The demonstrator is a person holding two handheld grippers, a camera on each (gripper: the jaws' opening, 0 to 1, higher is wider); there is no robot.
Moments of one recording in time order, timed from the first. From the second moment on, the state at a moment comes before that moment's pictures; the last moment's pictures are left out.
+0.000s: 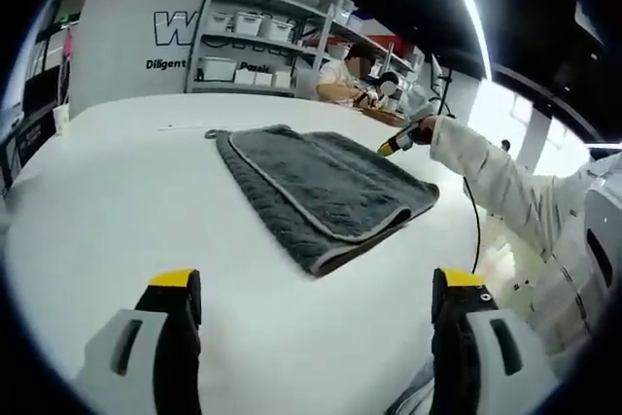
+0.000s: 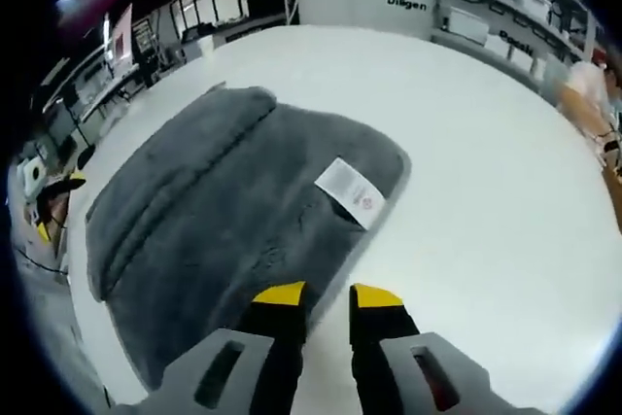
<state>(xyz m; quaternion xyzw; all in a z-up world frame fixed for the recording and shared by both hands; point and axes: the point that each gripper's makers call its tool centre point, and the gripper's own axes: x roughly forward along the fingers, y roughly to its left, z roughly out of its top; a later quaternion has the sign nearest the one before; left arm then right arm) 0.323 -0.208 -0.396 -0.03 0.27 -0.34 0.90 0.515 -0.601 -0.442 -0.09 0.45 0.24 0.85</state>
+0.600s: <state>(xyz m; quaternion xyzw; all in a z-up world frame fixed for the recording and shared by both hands) 0.323 -0.210 -0.396 -0.03 0.27 -0.34 0.90 0.509 -0.605 -0.445 -0.18 0.47 0.22 0.83</state>
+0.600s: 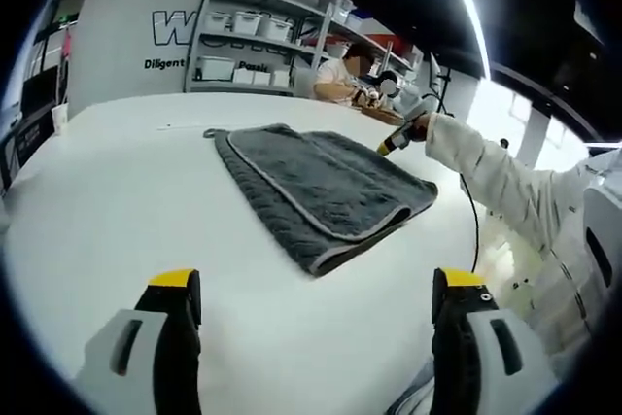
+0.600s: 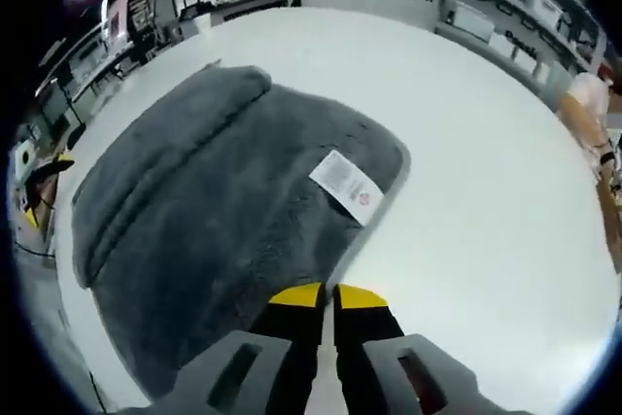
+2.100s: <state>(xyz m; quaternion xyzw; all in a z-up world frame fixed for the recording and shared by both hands) 0.323 -0.198 -0.391 -0.03 0.26 -0.33 0.91 0.578 -0.634 -0.407 -0.12 0.42 0.19 0.88</state>
